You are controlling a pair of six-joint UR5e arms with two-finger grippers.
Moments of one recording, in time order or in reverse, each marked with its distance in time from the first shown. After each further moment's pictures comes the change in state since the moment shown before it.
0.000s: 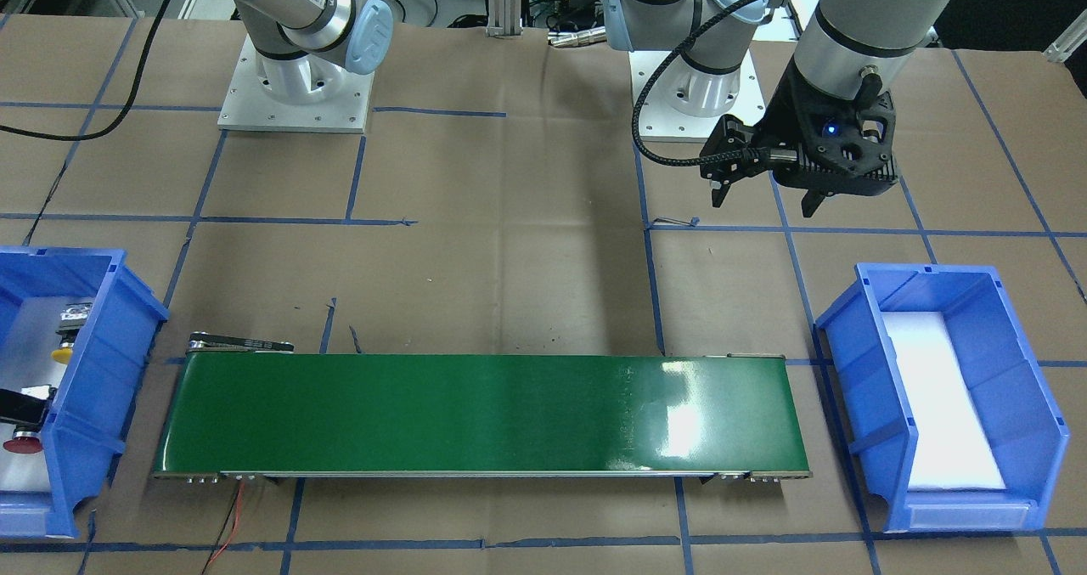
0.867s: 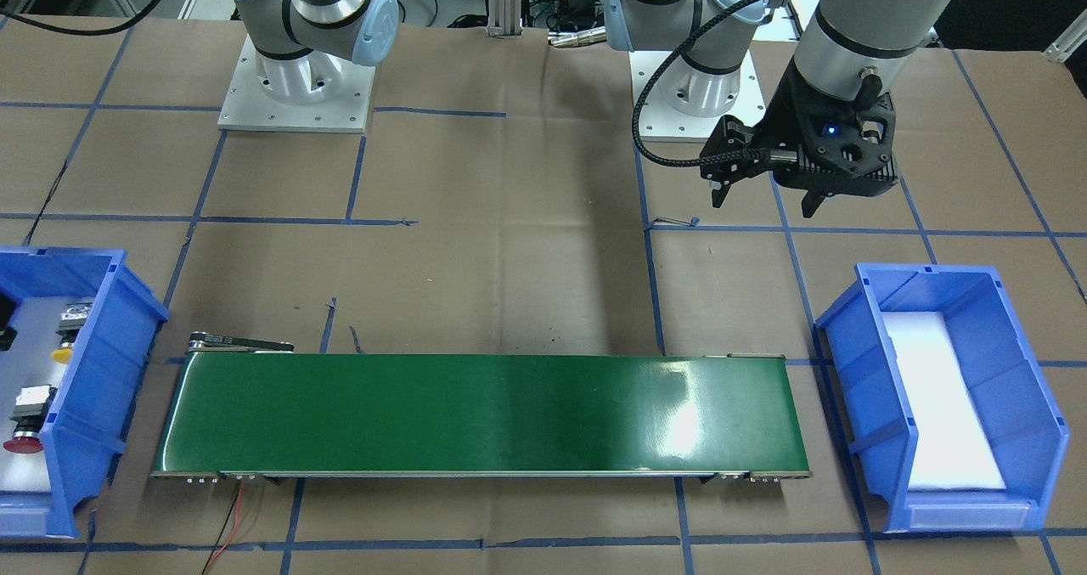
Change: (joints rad) left arm 0.000 0.000 0.000 0.000 0.000 0.000; right arm 0.144 -0.335 0.017 0.147 -0.039 0.148
